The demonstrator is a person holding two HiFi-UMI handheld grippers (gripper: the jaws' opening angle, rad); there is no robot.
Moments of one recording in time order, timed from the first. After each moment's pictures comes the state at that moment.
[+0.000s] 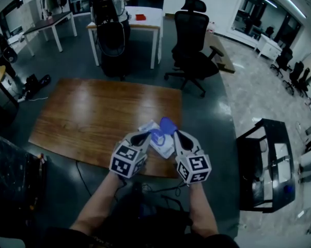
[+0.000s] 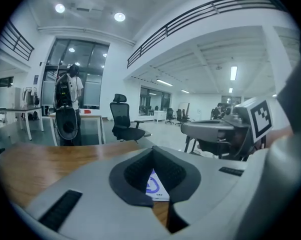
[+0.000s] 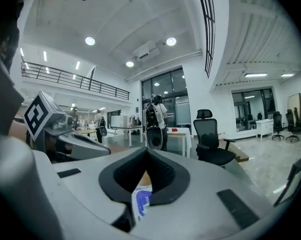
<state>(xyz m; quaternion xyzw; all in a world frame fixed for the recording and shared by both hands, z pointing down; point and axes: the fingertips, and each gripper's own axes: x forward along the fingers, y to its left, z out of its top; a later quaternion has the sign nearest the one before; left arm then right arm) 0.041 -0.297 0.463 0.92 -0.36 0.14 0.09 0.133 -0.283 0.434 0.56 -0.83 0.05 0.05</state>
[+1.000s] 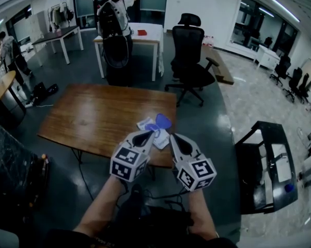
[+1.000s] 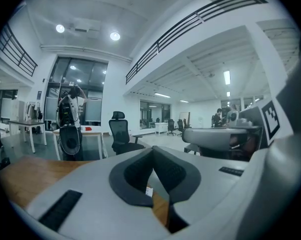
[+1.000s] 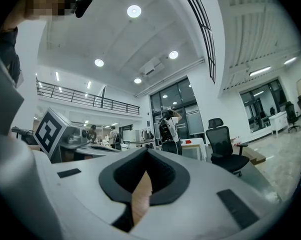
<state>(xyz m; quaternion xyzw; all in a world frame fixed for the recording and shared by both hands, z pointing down) 0.067 -0.188 0.380 0.92 -0.39 0.08 0.04 0.126 -0.157 0.359 0.49 -0.87 0.04 -0.04</state>
